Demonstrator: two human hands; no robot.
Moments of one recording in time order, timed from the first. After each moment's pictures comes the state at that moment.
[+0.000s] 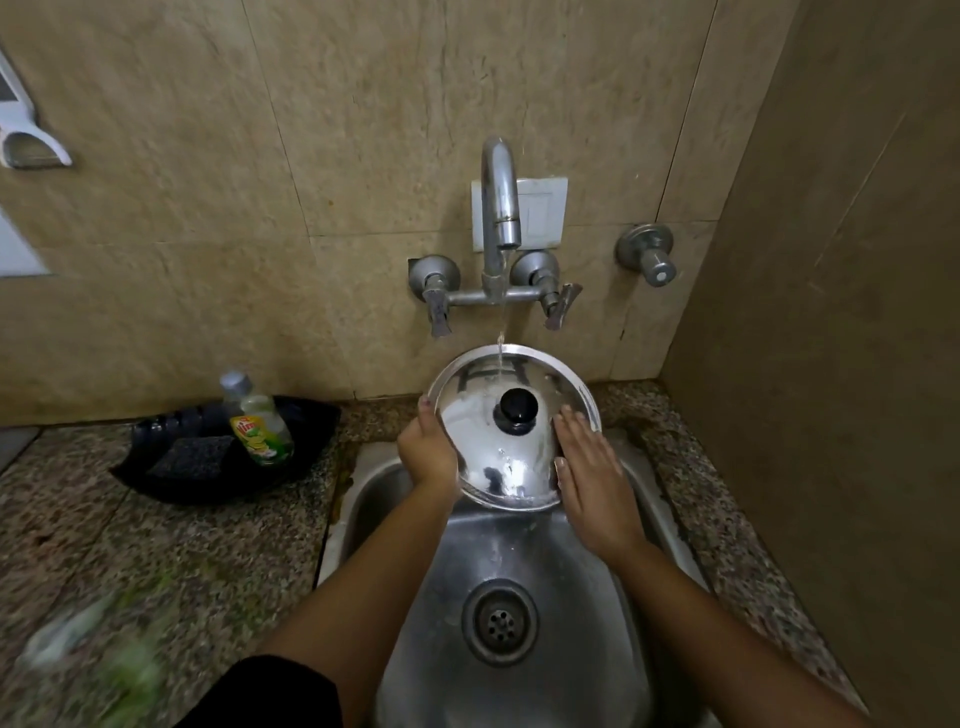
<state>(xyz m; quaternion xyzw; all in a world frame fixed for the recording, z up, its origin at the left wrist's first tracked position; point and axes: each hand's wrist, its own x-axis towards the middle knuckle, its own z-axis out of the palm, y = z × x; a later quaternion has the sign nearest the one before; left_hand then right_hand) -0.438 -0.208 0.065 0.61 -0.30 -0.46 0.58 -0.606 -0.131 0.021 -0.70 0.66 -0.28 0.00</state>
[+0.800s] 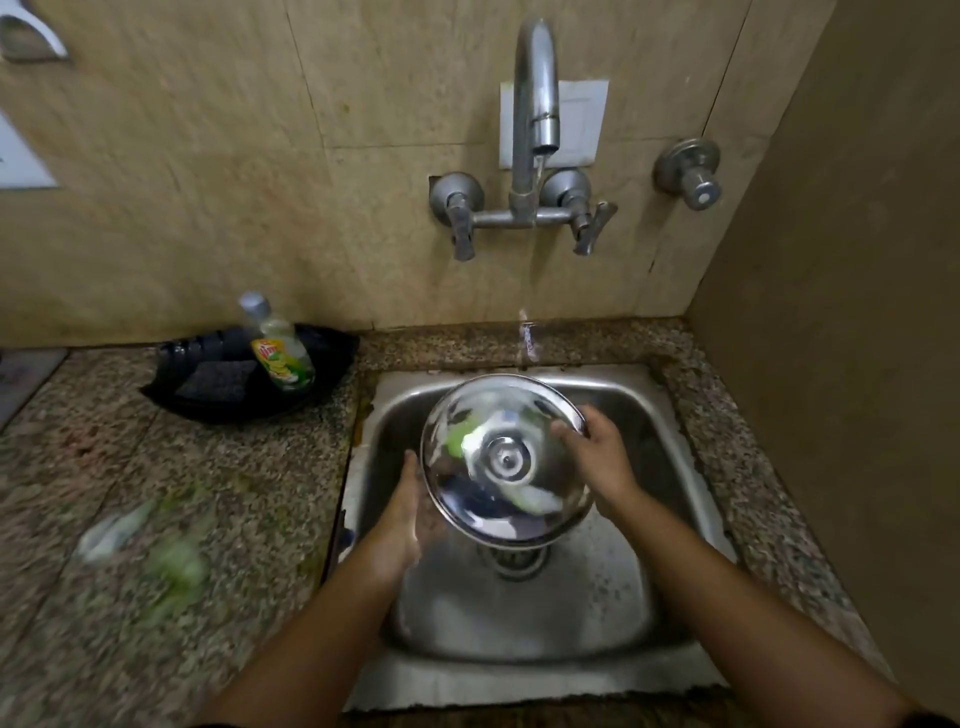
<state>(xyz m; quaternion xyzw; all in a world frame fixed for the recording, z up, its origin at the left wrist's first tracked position) -0.353 -0.125 -0.028 0.57 -0.18 -0.74 0.32 -0.570 -0.113 0.007 -0.42 0.64 -0.51 0.40</state>
